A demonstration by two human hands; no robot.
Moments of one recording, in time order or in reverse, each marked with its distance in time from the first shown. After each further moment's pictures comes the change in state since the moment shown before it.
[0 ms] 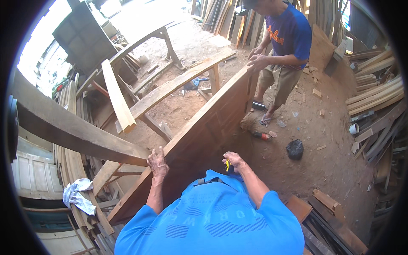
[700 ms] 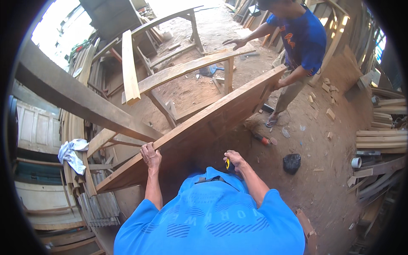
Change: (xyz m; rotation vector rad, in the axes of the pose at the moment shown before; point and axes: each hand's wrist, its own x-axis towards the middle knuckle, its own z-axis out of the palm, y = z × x) left_hand -0.061 0.065 -0.020 -0.040 0.290 -0.369; right_hand -0.008 -0.025 -0.076 -0.146 -0.133 0.143
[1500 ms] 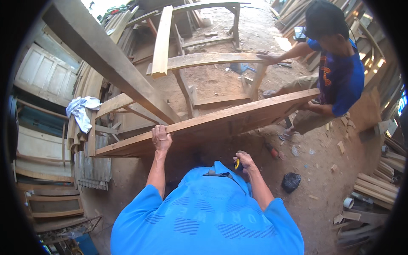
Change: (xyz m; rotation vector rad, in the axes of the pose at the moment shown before) left_hand -0.012 -0.009 -0.010 0.049 0.057 0.032; right_hand 0.000 -0.008 -0.002 -0.016 -0.039 0.023
